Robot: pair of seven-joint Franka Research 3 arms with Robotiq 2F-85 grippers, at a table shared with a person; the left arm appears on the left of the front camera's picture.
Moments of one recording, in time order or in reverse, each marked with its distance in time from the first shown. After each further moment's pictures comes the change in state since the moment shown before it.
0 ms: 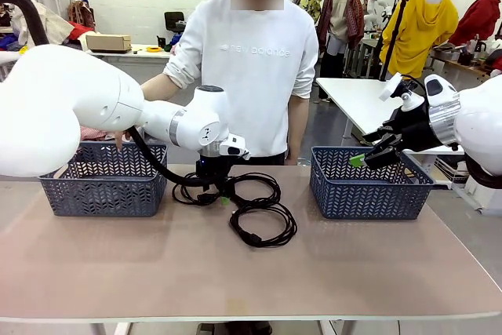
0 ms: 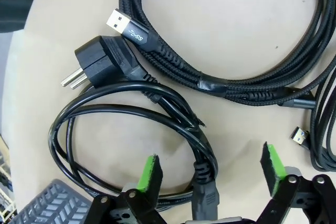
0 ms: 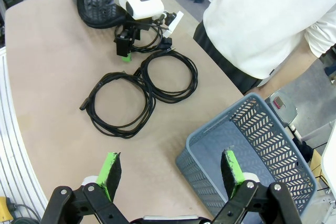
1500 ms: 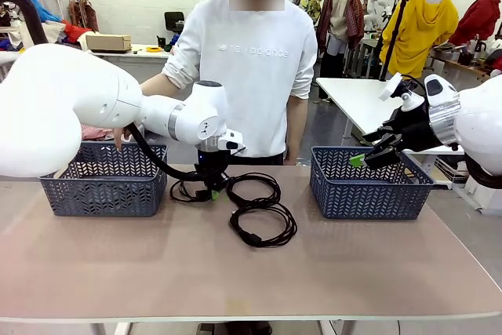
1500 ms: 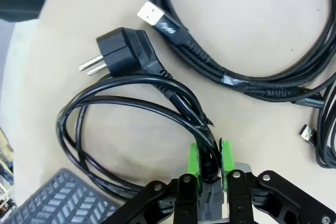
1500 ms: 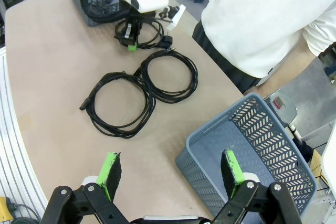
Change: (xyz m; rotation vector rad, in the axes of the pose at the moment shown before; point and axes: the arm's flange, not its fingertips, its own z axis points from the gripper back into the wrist) left arm 0.001 0.014 0.015 0.016 0.006 0.064; right arm 0.000 0.000 0.000 0.000 0.000 0.000
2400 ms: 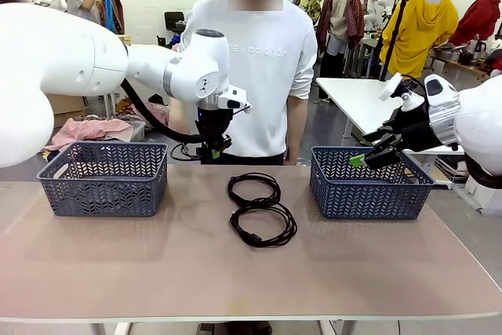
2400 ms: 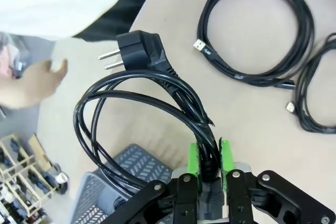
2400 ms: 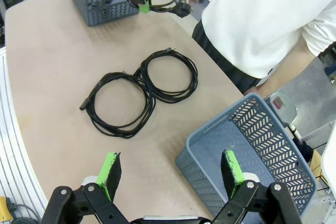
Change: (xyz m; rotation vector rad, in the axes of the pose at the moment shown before) left arm 0.005 -0.004 0.130 0.122 -0.104 -0.117; right arm 0.000 0.000 0.000 0.000 0.000 0.000
